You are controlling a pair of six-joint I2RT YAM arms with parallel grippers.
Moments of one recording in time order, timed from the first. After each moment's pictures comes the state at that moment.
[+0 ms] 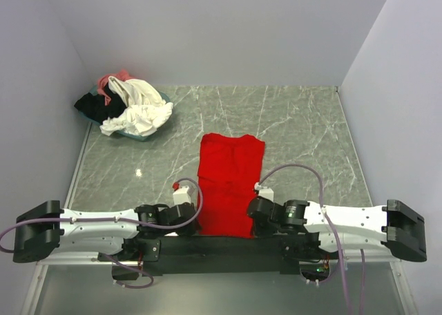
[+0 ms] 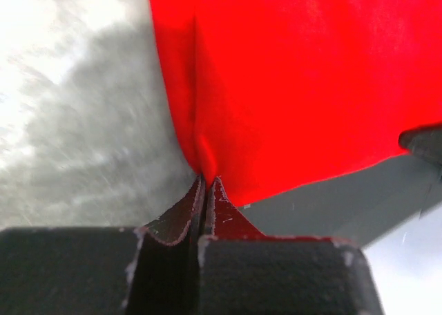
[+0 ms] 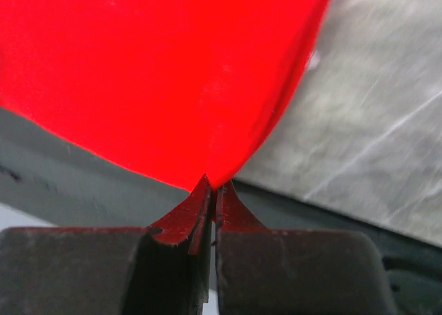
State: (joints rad) left arm -1.28 1.00 0.33 -0.24 -0.27 -1.23; right arm 1.23 1.01 0.44 -0.57 0.15 1.10
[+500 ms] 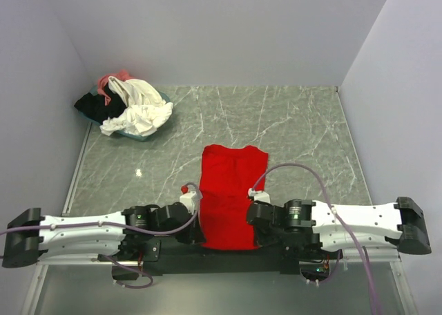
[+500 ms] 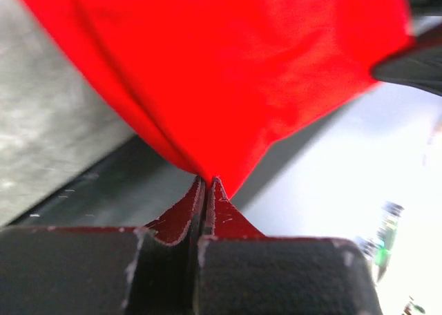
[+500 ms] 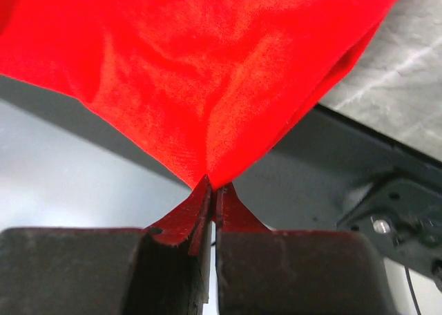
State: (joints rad) left arm -1.31 0.85 0.33 -0.26 0.01 -1.08; right arm 1.38 0.98 0.60 -0.83 0.06 1.07
